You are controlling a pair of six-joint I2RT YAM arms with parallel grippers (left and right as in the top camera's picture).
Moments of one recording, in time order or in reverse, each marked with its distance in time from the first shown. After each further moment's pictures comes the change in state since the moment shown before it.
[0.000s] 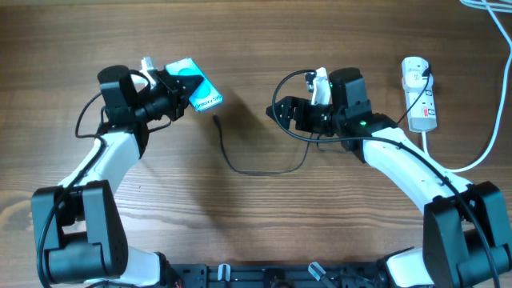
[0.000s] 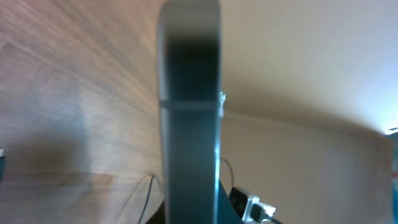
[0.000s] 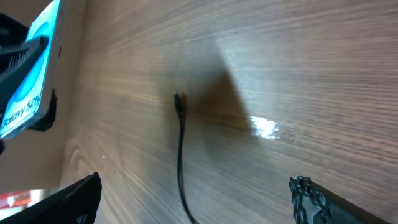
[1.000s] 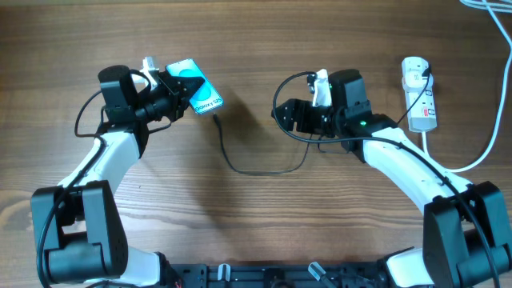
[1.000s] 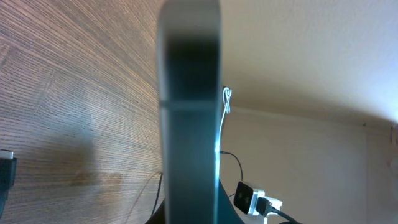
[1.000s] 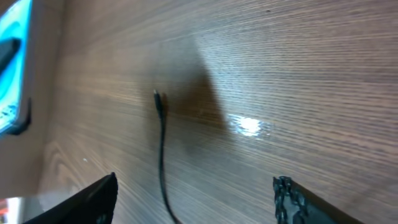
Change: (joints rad) left arm 0.002 0.000 0.003 -0.024 0.008 0.064; right arm 0.003 0.000 0.000 -0.043 0.060 -0.049
